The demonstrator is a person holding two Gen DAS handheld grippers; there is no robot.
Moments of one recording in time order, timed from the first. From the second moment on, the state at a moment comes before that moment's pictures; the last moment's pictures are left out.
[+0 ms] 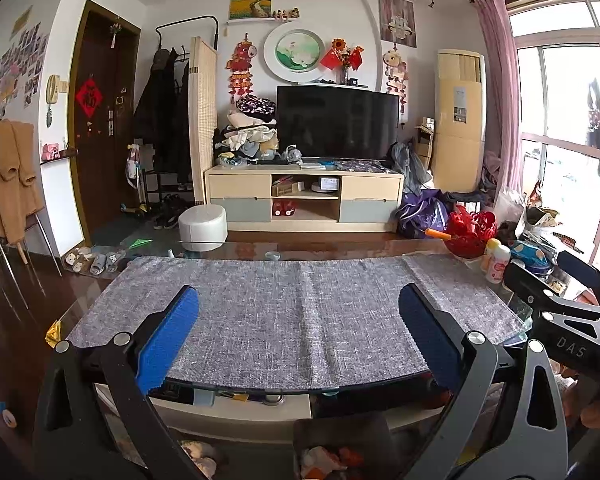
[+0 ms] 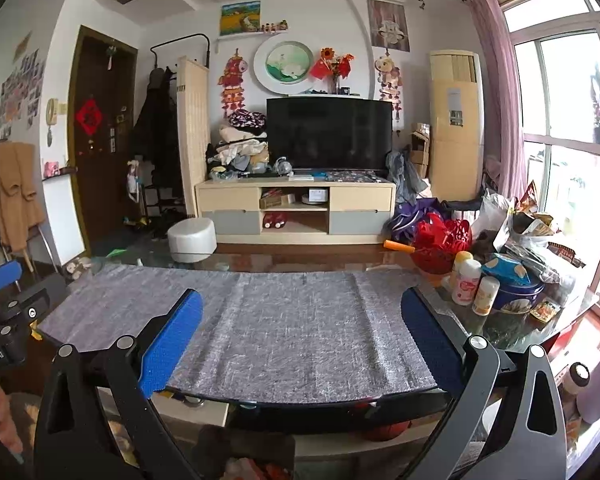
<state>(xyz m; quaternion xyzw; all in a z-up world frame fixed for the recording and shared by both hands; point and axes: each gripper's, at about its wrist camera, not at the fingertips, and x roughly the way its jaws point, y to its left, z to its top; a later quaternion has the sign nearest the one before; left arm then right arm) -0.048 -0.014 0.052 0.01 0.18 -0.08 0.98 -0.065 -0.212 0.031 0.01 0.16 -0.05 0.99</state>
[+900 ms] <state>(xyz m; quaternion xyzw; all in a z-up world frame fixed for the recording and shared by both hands) -0.046 -0.018 0.045 0.01 0.18 -0.08 0.98 -0.060 -0.218 0.027 0.02 0.17 -0.05 0.98</state>
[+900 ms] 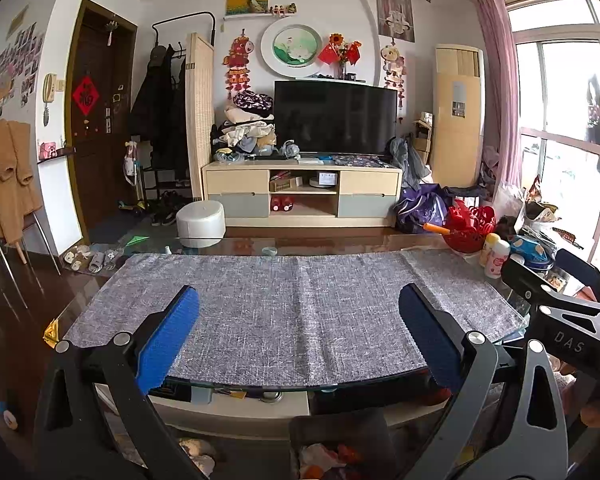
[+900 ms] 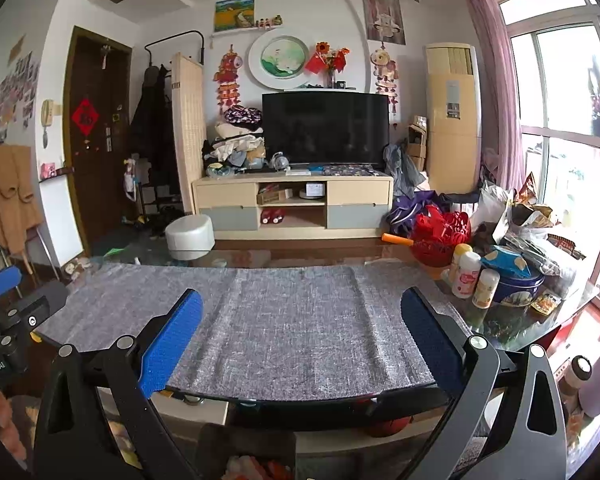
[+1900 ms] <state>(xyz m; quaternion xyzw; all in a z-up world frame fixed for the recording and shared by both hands) -0.045 -0.017 0.046 0.01 0.18 -0.08 0.98 -0.059 -0.215 0.032 0.02 0.18 -0.04 0.98</state>
